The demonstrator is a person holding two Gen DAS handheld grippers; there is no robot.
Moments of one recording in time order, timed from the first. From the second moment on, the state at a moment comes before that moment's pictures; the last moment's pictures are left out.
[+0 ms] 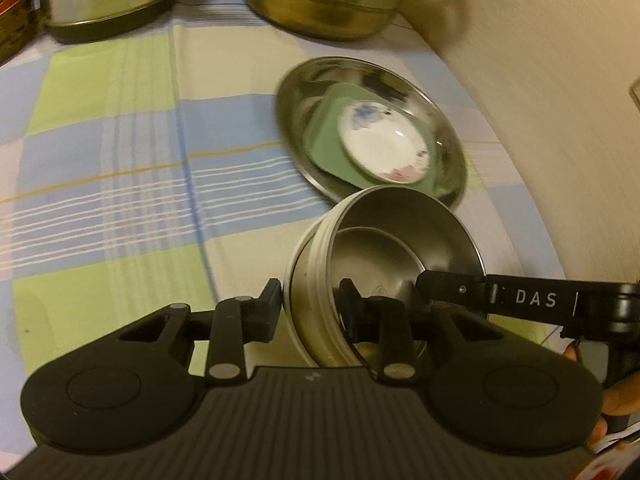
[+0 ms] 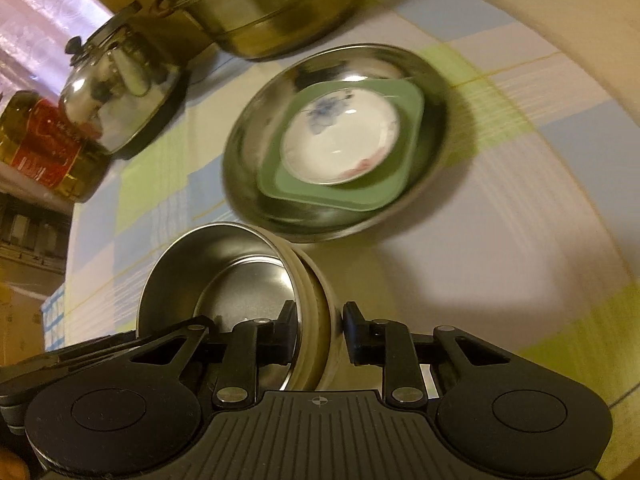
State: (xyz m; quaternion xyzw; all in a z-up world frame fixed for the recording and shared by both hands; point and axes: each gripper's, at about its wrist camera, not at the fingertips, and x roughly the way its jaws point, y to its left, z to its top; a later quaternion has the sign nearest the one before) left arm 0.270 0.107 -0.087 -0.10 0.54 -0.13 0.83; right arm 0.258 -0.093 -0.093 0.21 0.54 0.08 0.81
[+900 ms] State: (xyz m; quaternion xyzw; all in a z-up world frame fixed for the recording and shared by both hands) left arm 0.269 0.066 -0.087 -0.04 0.51 -0.15 0.84; right arm 0.231 -0.114 -0.086 0.17 0.51 0.03 0.85
